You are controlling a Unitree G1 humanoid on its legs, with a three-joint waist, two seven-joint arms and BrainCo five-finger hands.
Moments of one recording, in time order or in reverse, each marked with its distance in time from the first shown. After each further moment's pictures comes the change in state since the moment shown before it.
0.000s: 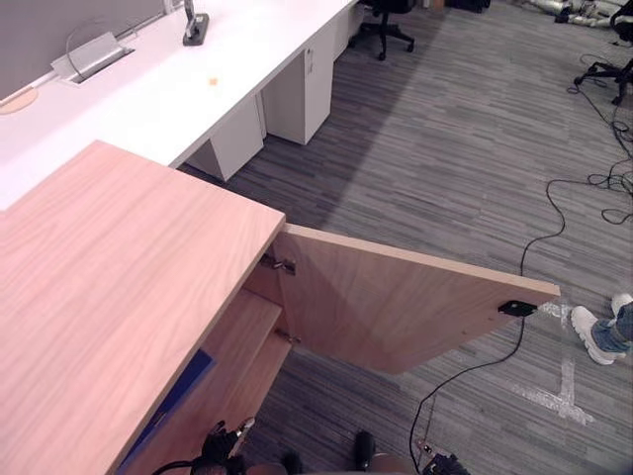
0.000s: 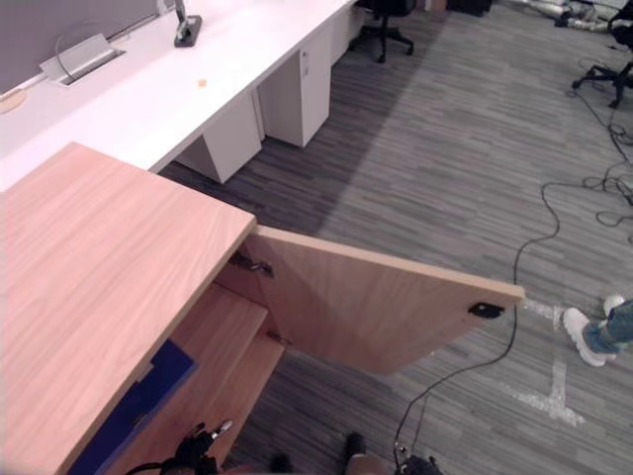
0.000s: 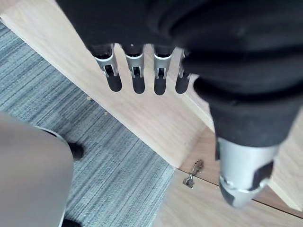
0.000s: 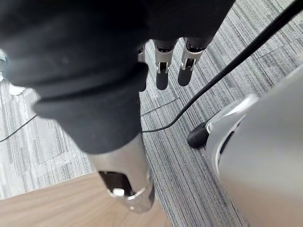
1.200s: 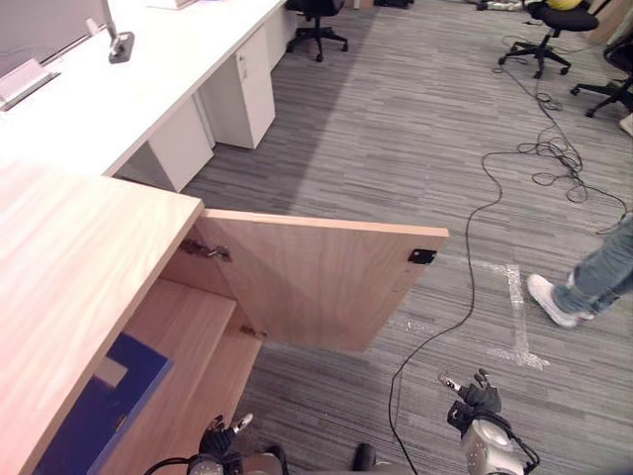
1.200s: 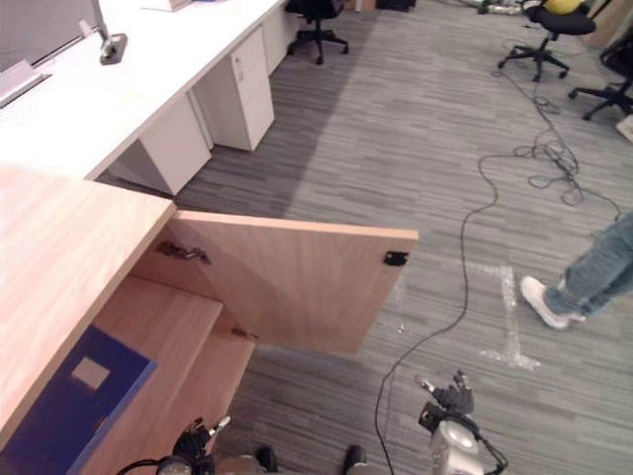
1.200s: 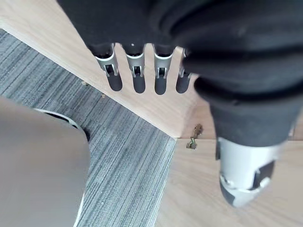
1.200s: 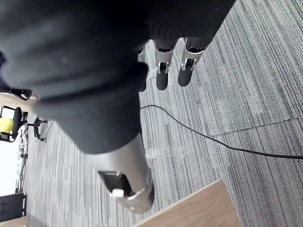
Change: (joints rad) left arm 0.024 0.043 -0.084 -0.048 -0.079 -0.003 0.000; right arm 0.003 -0.145 0.259 -0.373 -0.019 -0.032 -0.042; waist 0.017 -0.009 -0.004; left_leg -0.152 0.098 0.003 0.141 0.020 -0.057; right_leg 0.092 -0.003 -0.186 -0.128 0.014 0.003
